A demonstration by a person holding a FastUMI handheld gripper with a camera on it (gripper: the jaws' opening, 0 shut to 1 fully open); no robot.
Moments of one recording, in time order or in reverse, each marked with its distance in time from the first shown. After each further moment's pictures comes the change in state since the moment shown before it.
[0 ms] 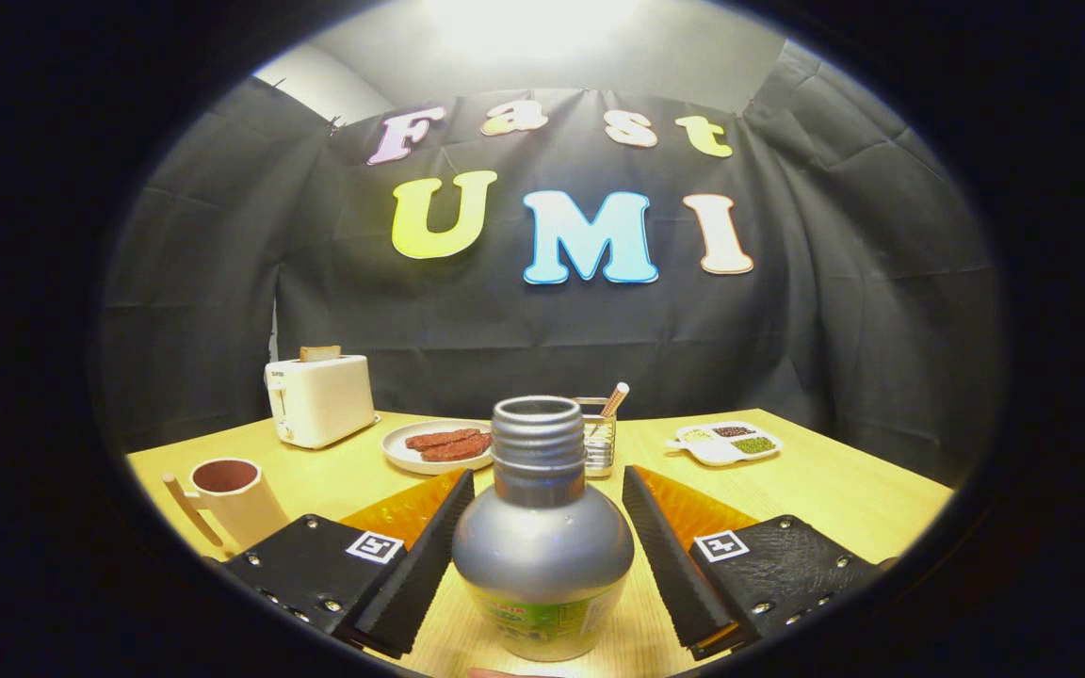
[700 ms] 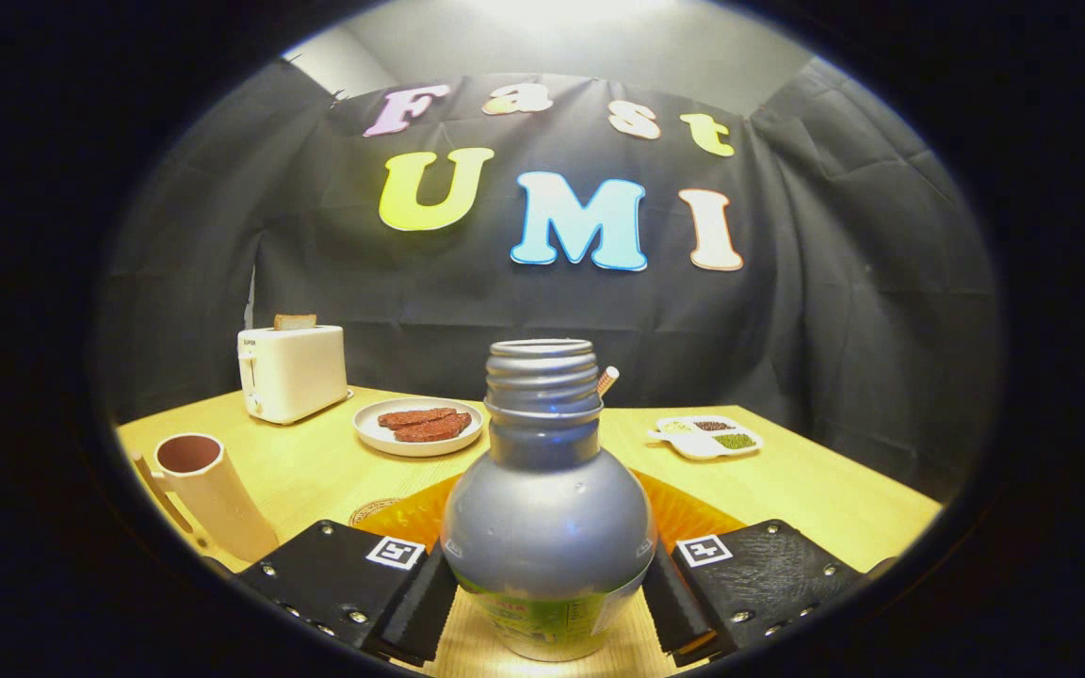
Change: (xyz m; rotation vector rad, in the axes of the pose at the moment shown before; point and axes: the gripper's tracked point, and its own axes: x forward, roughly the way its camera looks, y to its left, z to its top) arm 0.011 0.004 -0.004 -0.114 0.043 -0.079
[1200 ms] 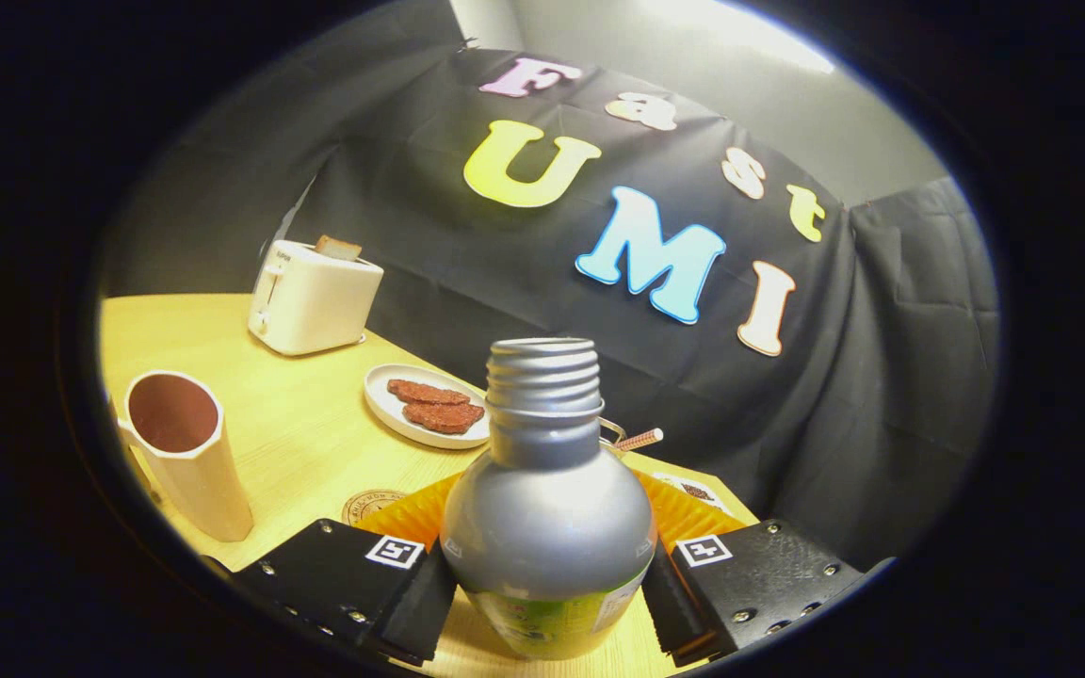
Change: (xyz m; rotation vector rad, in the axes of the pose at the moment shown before) arm 0.017 0.050 0.023 -0.378 0.022 -0.006
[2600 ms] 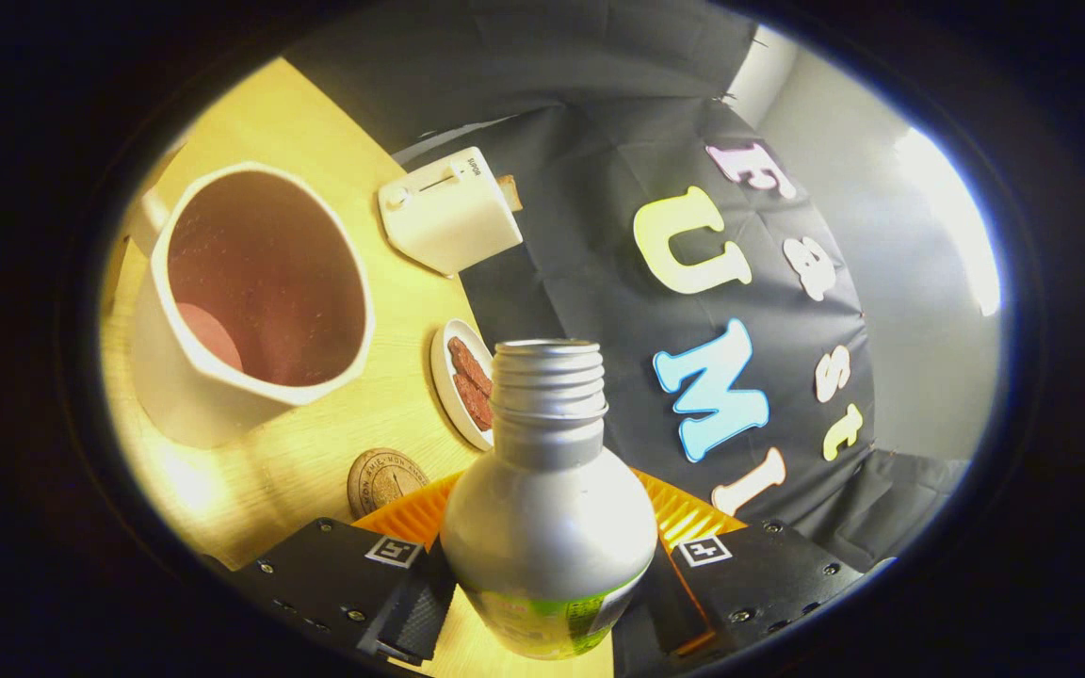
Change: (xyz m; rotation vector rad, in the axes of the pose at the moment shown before) arm 0.002 0.056 0.012 -0.744 -0.127 0.008
